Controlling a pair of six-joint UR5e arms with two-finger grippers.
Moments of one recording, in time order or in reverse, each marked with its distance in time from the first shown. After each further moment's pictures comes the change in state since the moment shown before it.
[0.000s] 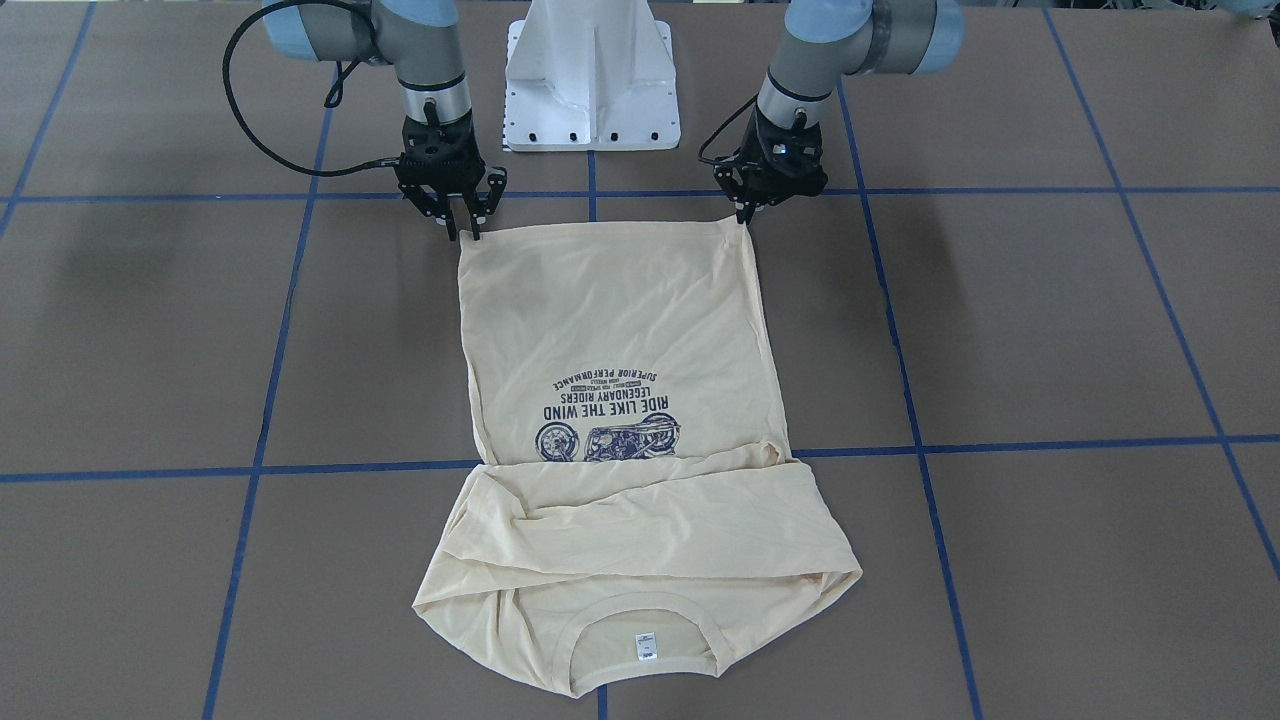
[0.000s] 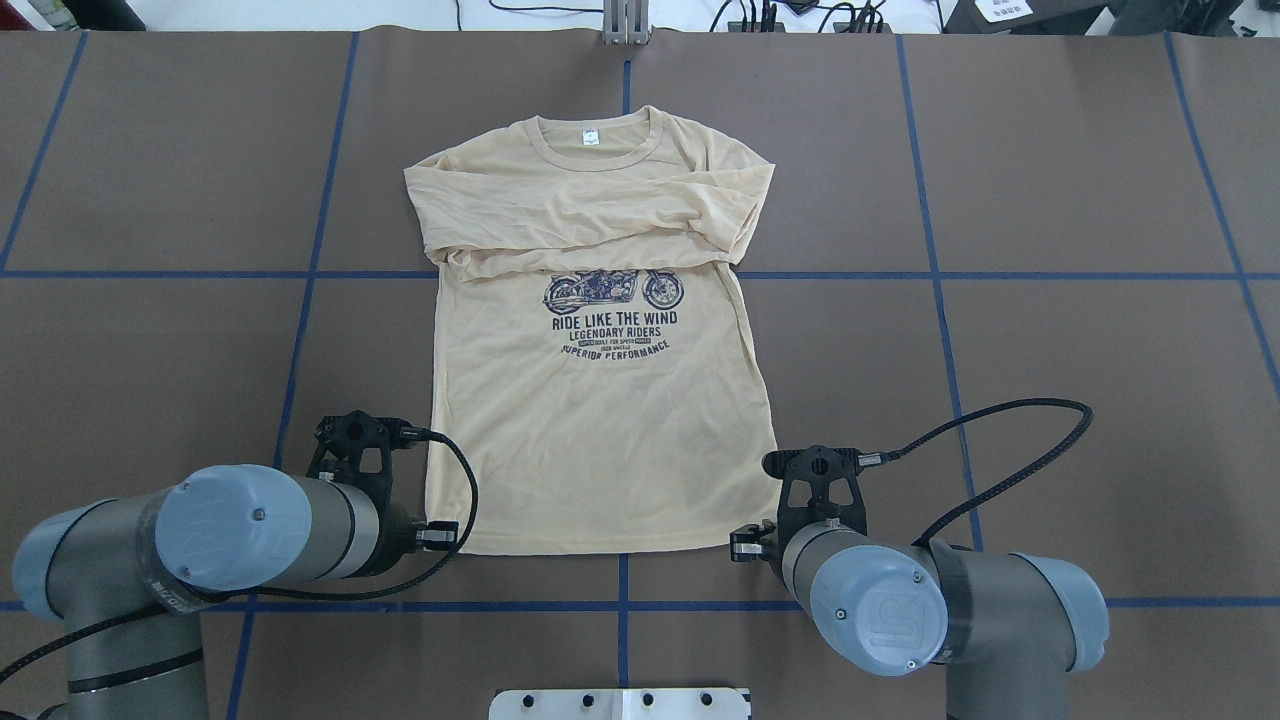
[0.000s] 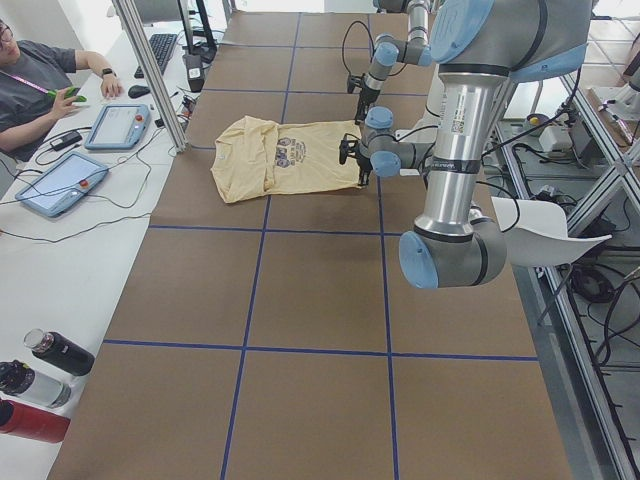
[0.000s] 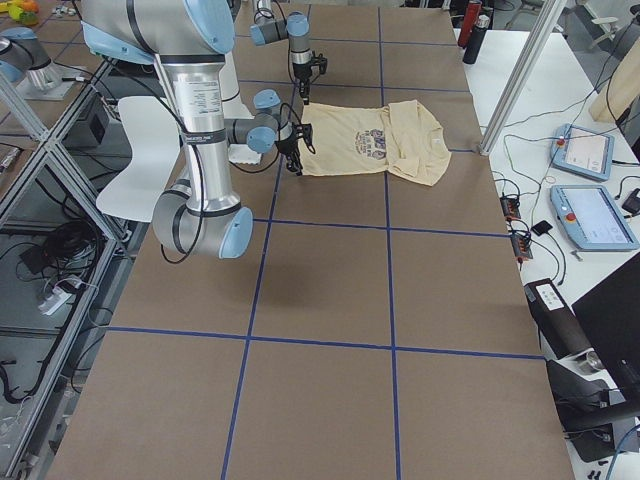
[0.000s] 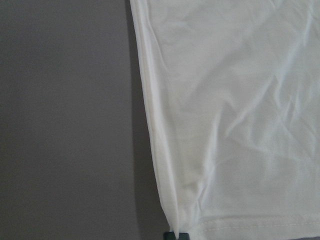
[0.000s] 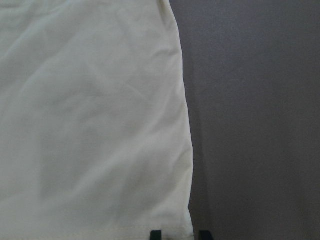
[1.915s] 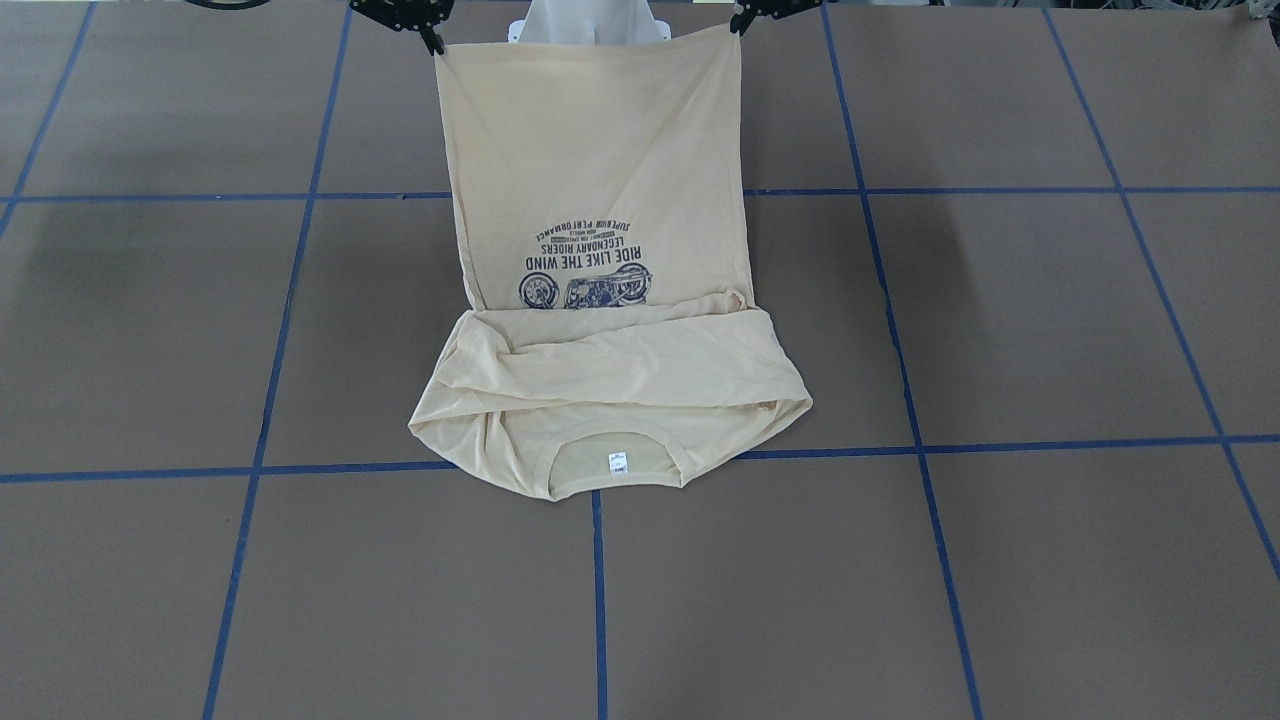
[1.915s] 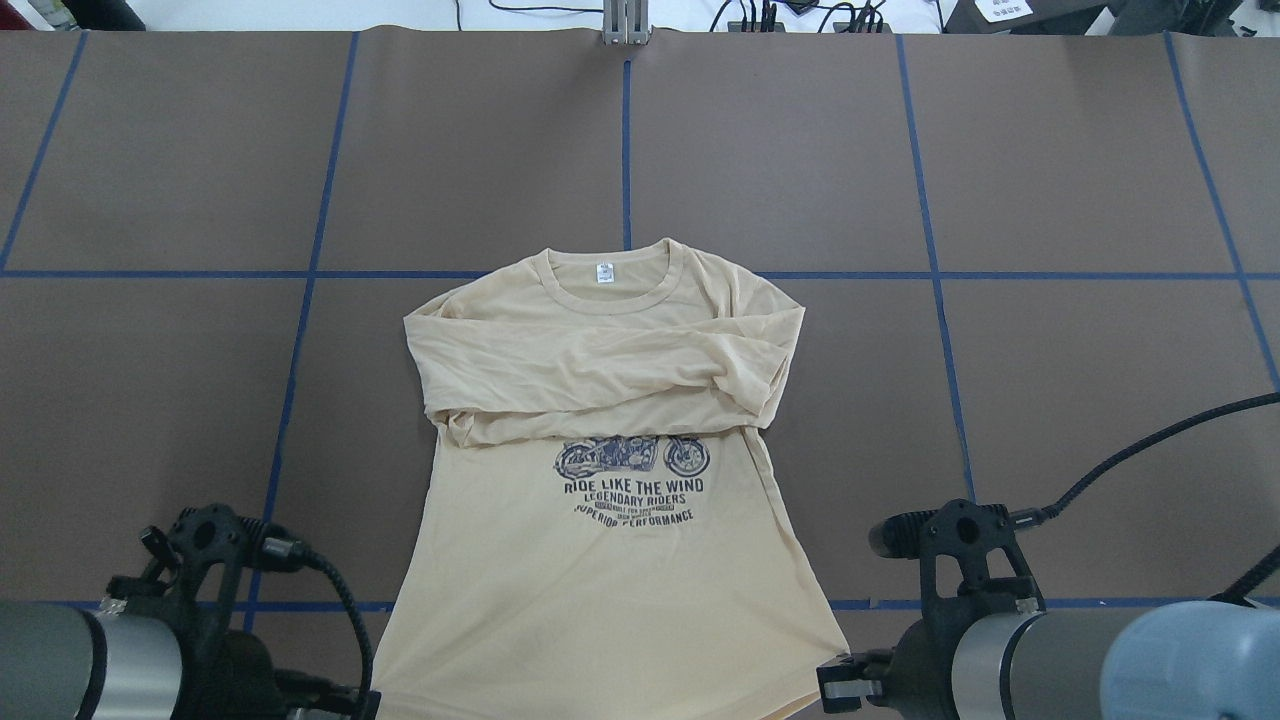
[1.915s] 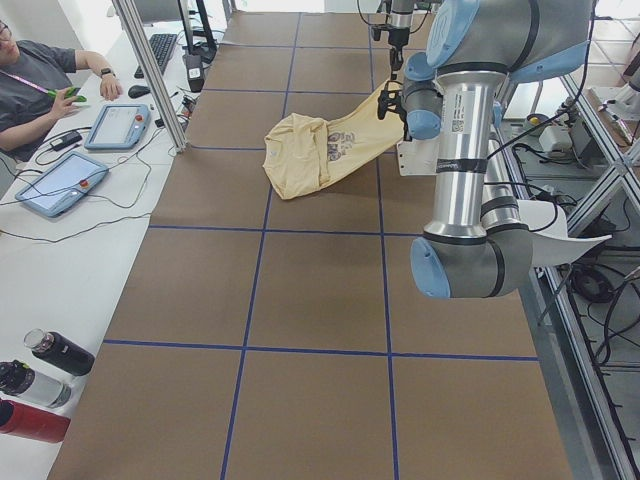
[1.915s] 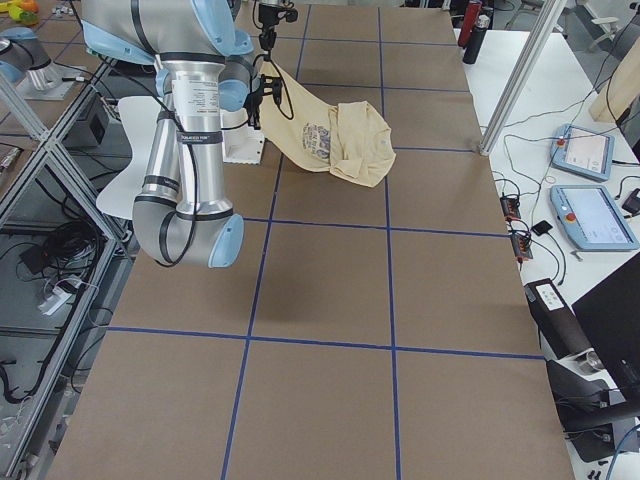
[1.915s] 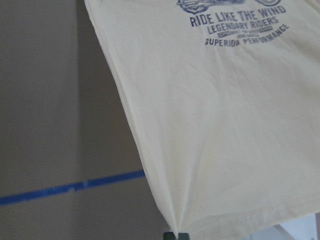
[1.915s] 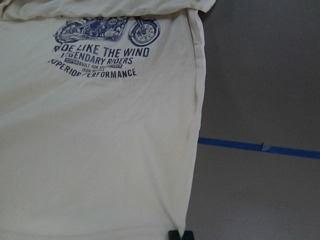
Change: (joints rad) left arm 0.164 0.145 -0.570 0.204 -0.100 -0.004; right arm -0.092 -0.125 0.576 -0.287 0.231 -0.004
